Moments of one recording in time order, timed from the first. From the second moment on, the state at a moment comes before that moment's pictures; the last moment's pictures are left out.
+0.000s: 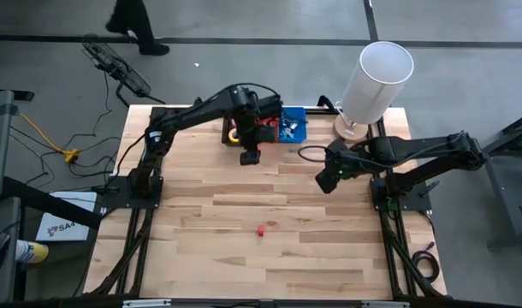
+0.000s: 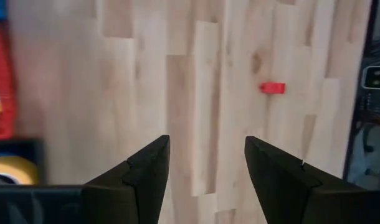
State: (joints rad) left arm 0.31 2.08 2.26 -1.57 0.36 0.24; right arm 0.08 1.21 1.18 -1.16 0.26 0.94
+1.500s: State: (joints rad) left arm -0.08 1.72 1.34 -1.00 0.17 -0.94; right arm 0.28 1.21 1.18 -1.26 0.32 1.30
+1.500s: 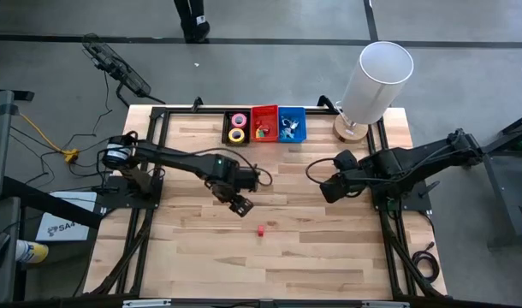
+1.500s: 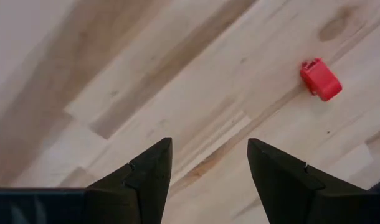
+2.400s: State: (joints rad) left arm -0.15 1.79 1.33 -0.67 0.03 -1.43; right arm 0.30 1.21 1.18 -1.28 0.28 1.09
